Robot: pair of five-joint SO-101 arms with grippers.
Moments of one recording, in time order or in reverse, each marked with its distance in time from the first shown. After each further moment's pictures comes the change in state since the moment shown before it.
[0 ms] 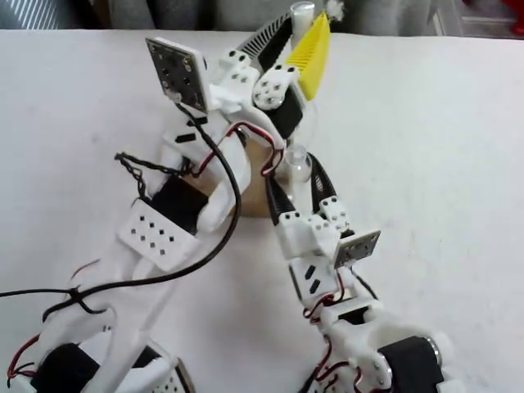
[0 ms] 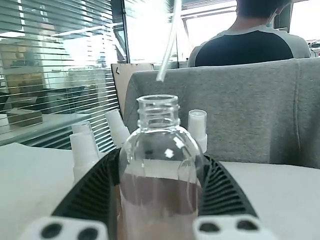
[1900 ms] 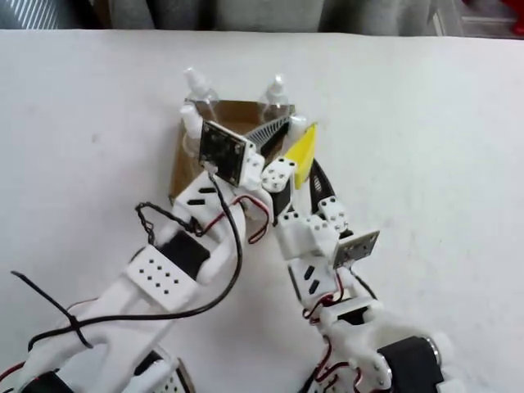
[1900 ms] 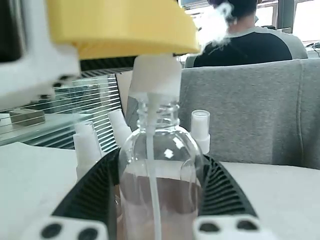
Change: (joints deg) left arm 3.1 -12.3 35.4 -5.0 -8.3; right arm -0.3 -0.1 0.0 0.0 0.0
